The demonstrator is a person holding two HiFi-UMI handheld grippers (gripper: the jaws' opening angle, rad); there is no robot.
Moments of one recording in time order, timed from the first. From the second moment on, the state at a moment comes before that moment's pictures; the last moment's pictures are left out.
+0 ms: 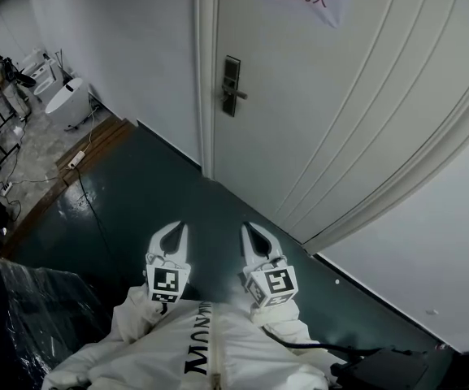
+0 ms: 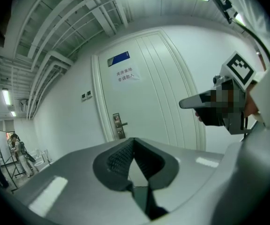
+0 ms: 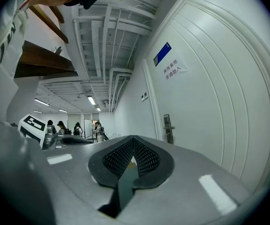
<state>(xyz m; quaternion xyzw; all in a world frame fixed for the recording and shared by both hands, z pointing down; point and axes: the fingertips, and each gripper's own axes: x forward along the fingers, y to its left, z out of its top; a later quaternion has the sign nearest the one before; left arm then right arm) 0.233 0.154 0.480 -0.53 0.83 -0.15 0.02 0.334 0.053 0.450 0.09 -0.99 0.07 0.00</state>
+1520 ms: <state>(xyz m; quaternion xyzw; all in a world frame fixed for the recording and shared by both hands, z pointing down) -0.061 0.137 0.480 -0.53 0.84 -0.13 0.01 0.039 0.041 0.458 0.08 -0.99 0.07 0.03</state>
